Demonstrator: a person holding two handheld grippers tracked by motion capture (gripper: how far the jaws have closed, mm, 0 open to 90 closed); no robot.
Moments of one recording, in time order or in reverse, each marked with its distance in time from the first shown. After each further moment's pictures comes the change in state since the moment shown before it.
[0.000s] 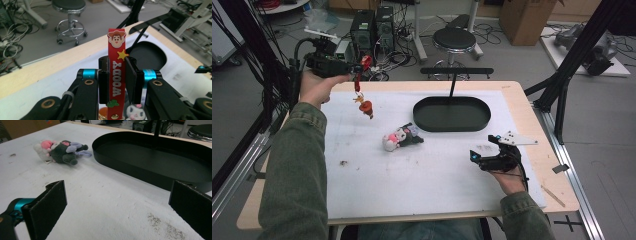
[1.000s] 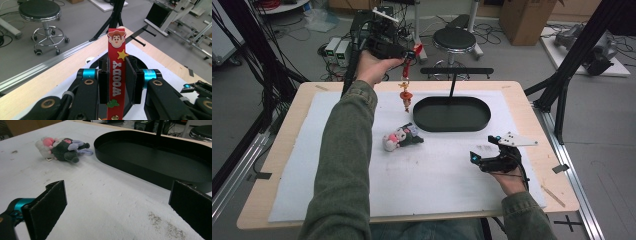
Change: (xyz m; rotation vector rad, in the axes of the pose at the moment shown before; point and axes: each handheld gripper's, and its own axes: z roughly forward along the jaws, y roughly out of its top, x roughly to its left) left arm -0.070 0.061 0.109 0.049 -0.105 0.077; right arm 0.000 -0.002 -0.001 0.003 0.013 -0.018
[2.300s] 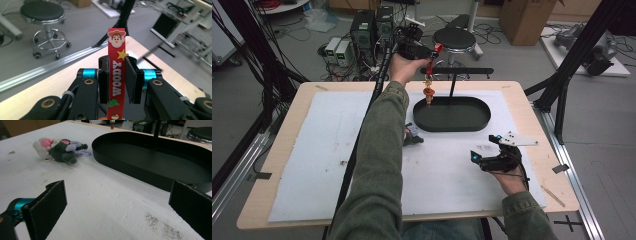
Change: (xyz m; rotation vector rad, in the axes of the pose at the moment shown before) left arm 0.003 0.009 0.086 -0.055 0.065 -0.093; right arm -0.002 0.000 0.000 -0.008 -0.011 -0.004
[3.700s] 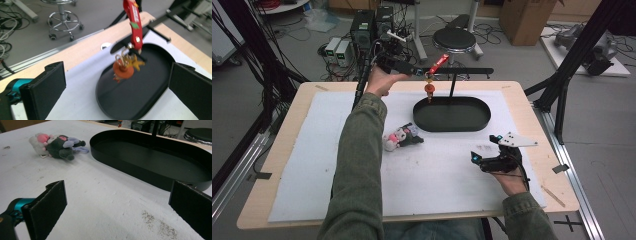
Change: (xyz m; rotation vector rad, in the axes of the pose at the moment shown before) left arm 0.024 -0.046 -0.047 0.137 0.060 0.055; right arm 0.001 -0.001 -0.001 0.015 -0.019 -0.028
